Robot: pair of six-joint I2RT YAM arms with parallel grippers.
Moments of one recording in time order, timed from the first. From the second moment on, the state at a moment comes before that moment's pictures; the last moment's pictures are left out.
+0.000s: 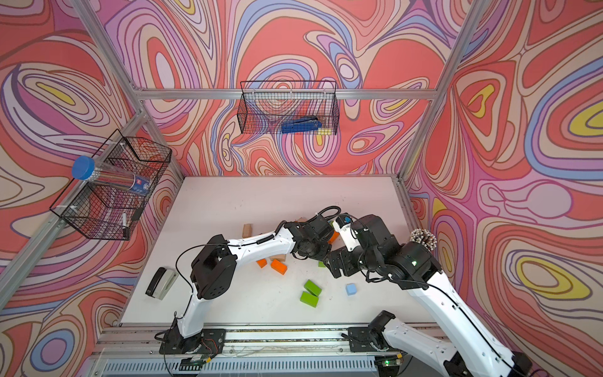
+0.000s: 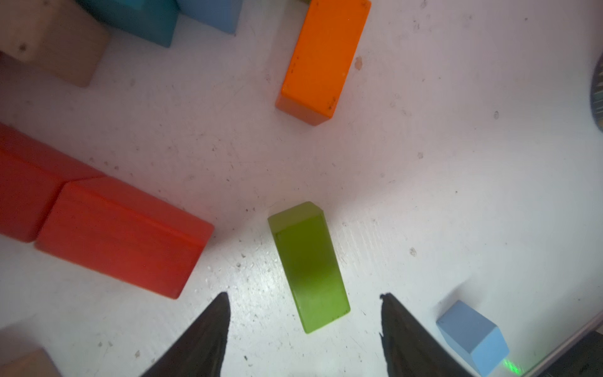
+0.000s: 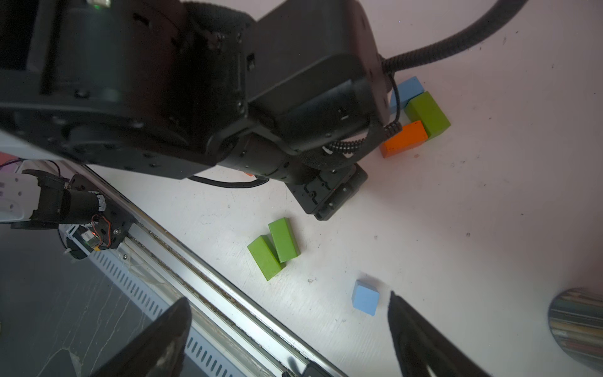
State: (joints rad) left arm -0.98 2.16 1.73 -0.72 0.00 -0.65; right arm 0.62 0.93 1.26 -1.22 -0.09 0.20
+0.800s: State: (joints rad) left arm -0.99 2.30 1.89 -0.81 -0.03 -0.51; right arm 0.62 0.92 1.26 -1.20 -0.09 0.21
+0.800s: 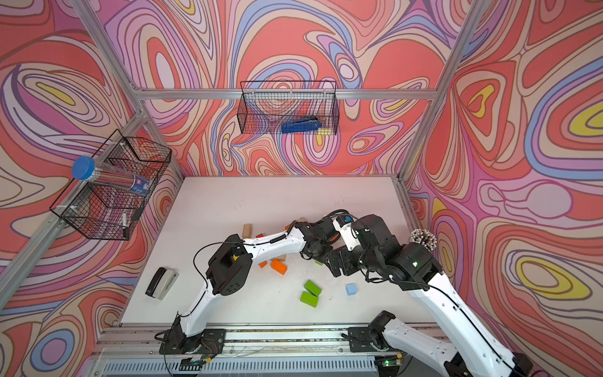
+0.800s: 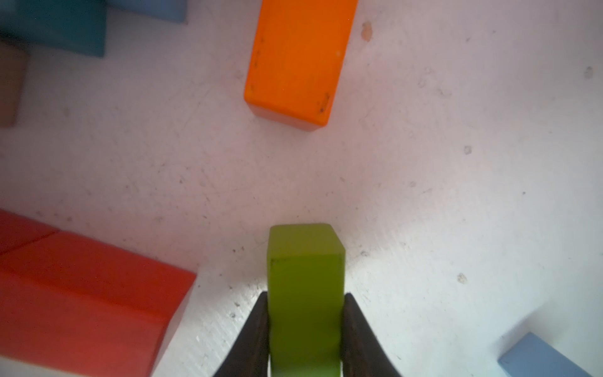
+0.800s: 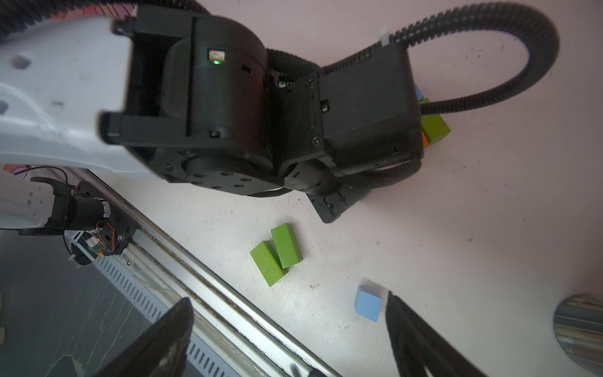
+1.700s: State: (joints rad) left arm -0.97 2.33 1.92 -0.77 -0.04 -0.26; right arm 0.62 0.92 1.24 -1.19 -0.12 0.21
